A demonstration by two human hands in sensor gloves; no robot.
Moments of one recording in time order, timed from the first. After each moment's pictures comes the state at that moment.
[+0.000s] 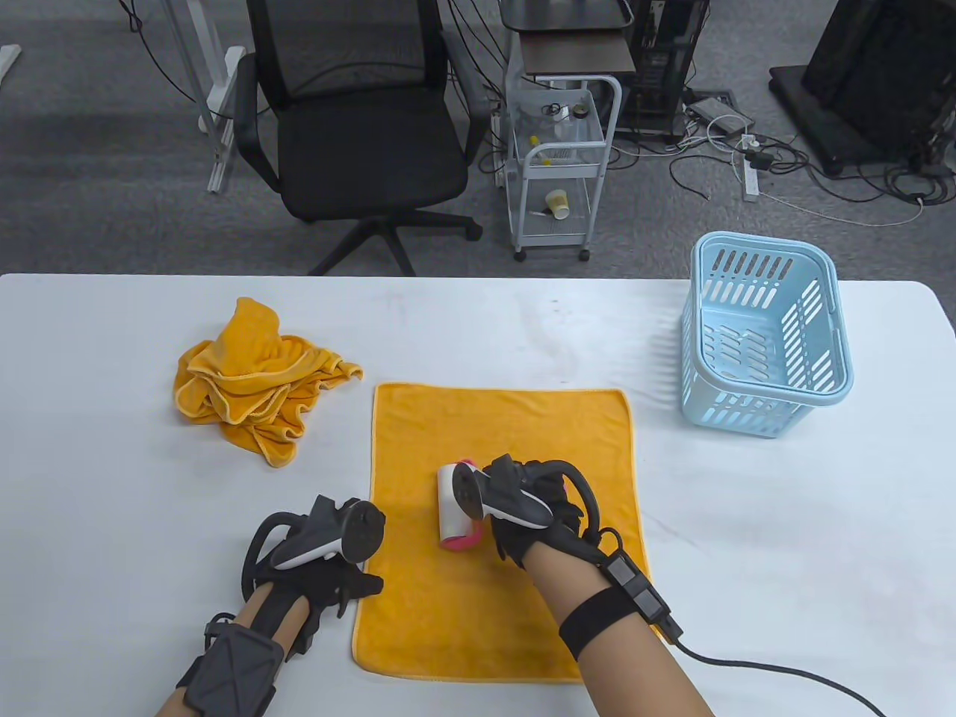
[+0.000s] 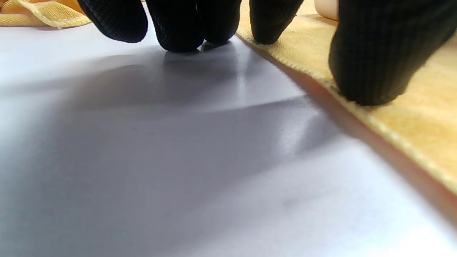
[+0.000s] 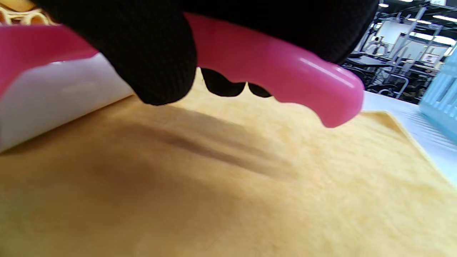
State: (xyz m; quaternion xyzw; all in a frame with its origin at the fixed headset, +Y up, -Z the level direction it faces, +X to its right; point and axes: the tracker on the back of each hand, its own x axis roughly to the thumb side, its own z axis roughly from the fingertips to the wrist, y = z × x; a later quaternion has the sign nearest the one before) left_hand -0.200 -0.792 -0.272 -0.24 -0.15 -0.03 0.96; right_hand 0.034 -0.753 -0.321 -0.13 -0.08 -0.98 0.12
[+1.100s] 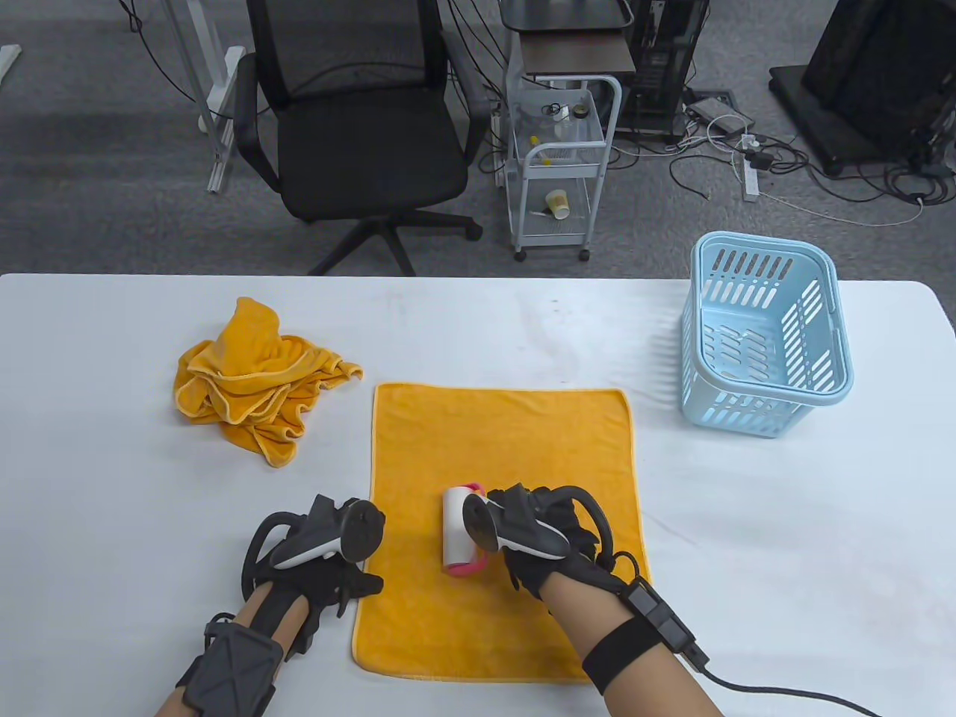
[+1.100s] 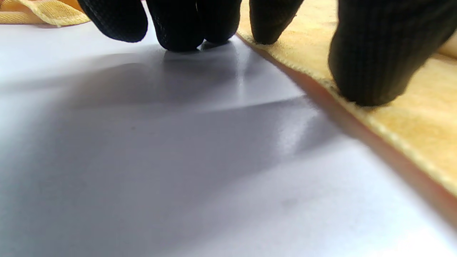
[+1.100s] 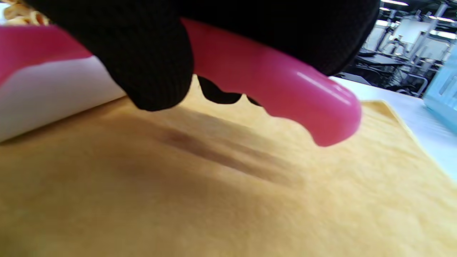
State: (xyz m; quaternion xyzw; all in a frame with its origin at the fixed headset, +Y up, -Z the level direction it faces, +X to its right) left_hand -0.200 -0.792 -0.272 -0.24 -0.15 -0.03 0.96; right_hand 0.049 -0.757 -0.290 -0.16 -0.08 -0.98 0.10
